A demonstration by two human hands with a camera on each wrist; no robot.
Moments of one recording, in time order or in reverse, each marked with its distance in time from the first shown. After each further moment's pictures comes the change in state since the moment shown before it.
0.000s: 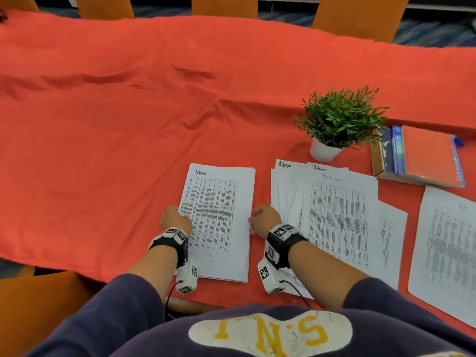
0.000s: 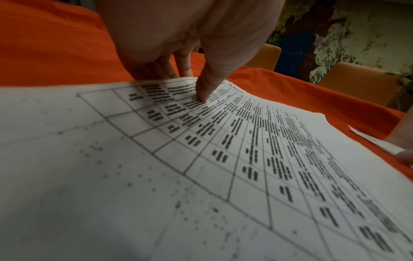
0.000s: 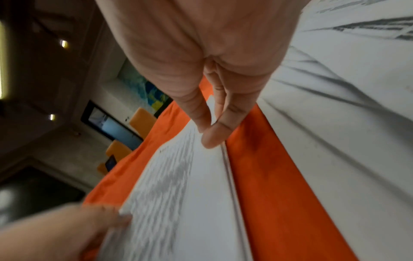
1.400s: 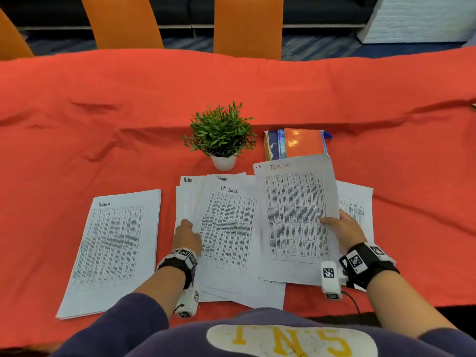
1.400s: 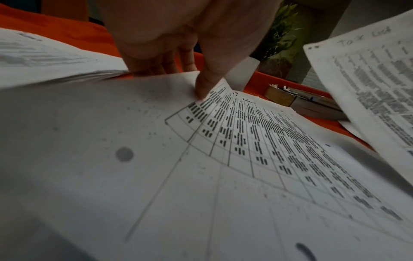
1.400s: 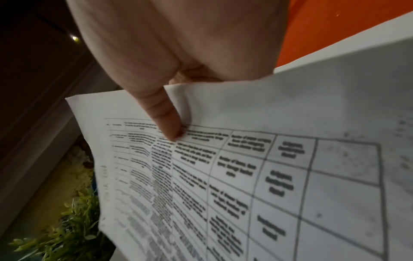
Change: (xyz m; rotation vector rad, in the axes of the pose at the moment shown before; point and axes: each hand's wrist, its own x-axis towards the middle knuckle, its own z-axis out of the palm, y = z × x) left_hand -0.184 0.154 0.145 0.103 -0.260 0.379; right_hand -0.099 0.205 -0.374 0.571 0.461 0.051
